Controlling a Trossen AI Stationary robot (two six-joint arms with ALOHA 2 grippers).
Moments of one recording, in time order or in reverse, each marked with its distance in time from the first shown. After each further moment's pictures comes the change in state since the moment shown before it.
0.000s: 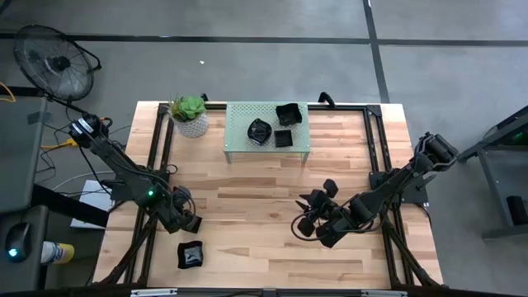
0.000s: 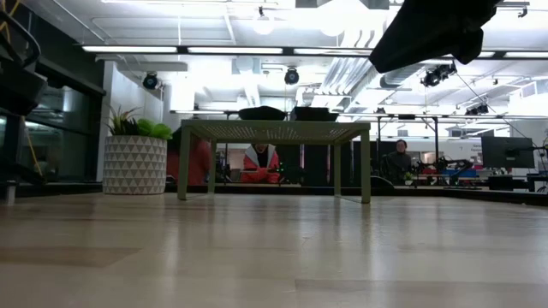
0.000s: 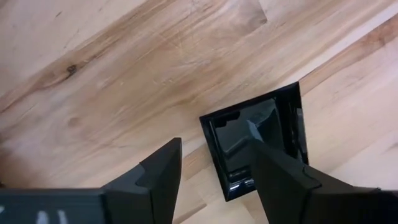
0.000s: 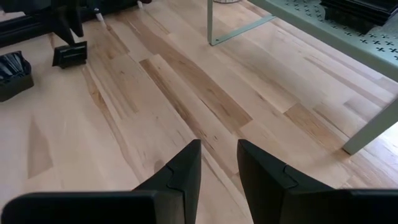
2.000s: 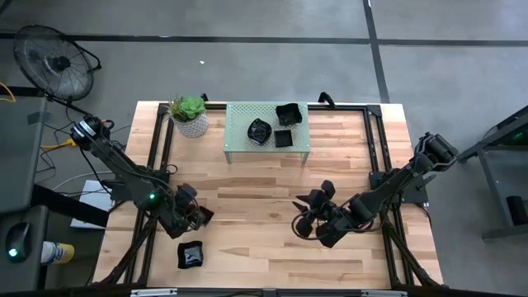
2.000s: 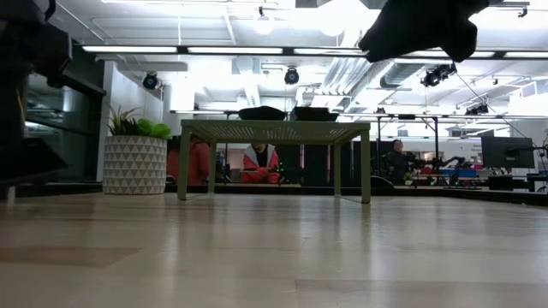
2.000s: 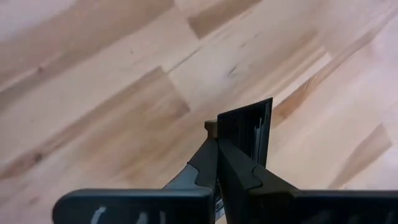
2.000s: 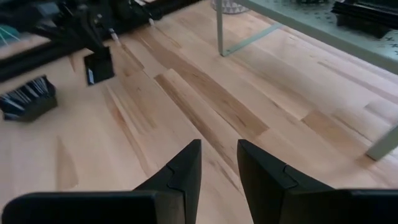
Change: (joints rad) left arm 0.000 0.070 0.131 -0.039 -0.294 0.057; right arm -0.003 0.000 0.000 0.092 0.000 0.007
